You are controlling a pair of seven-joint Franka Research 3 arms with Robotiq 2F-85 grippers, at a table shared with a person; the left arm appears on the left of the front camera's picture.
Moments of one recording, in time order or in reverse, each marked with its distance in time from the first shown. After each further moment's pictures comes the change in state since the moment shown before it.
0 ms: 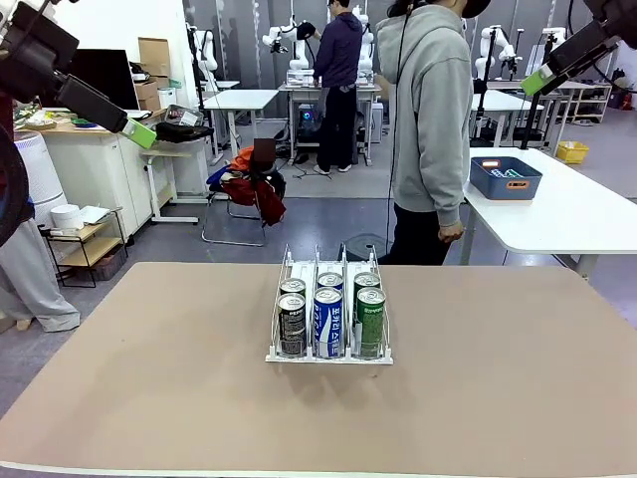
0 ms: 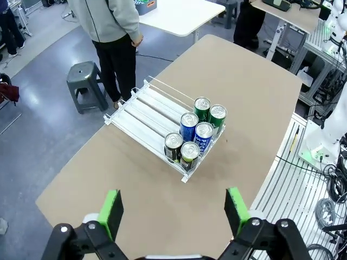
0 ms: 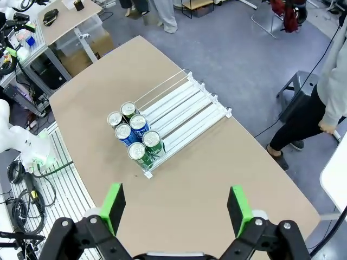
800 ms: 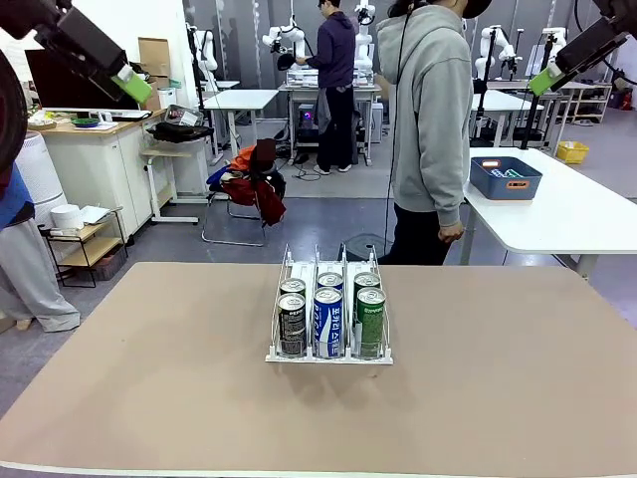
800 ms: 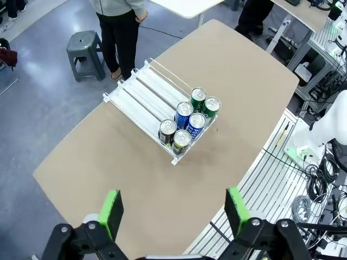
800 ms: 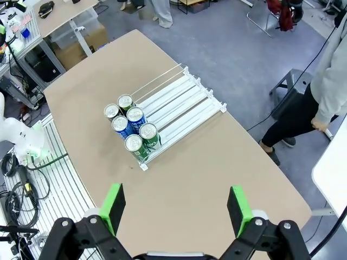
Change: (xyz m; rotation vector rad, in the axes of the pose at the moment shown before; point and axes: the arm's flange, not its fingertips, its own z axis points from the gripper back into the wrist) left arm 0.067 0.000 0.035 -0.006 0.150 0.110; right arm -0.003 0.015 0.015 -0.038 0.022 0.036
